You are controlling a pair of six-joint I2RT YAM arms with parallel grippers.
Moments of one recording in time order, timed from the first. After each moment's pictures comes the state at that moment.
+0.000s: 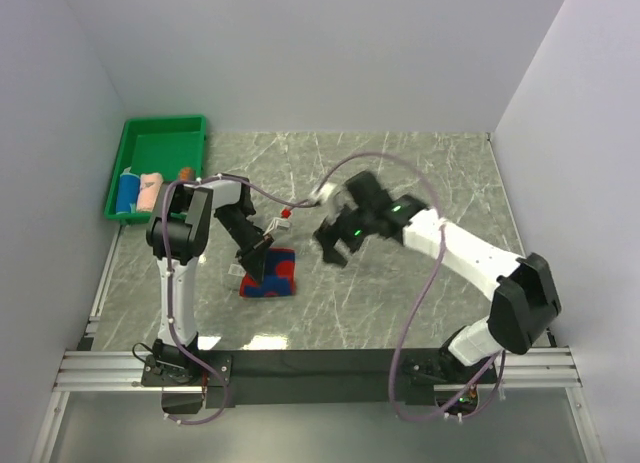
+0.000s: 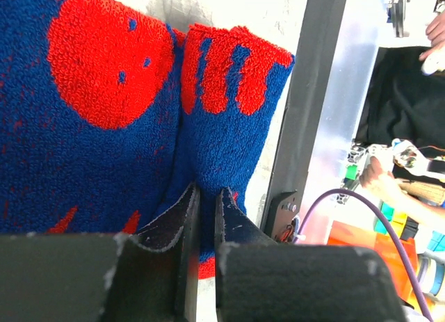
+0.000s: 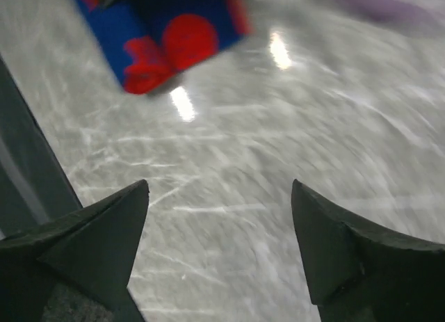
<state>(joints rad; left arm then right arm) -0.24 2.20 1.44 -1.46 0.80 1.13 0.61 1.47 1.20 -0.62 -0.41 -0.23</state>
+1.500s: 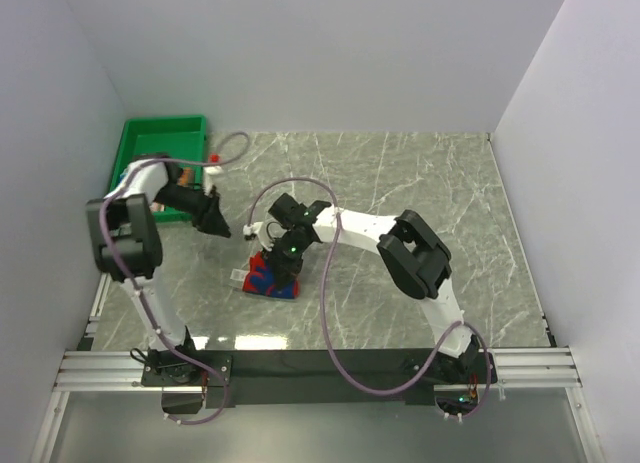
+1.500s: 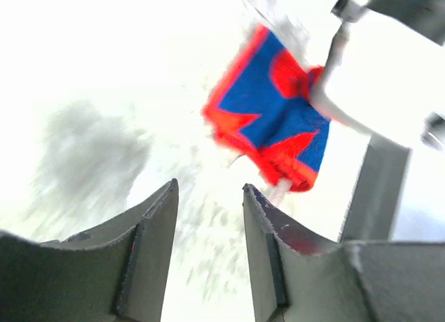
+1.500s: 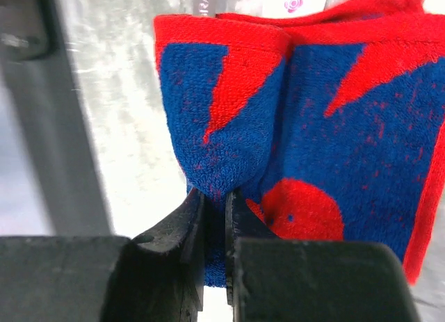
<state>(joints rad) 0.12 2.00 1.50 -1.32 0.93 1.14 0.90 2.13 1.57 -0.63 -0.63 -0.29</state>
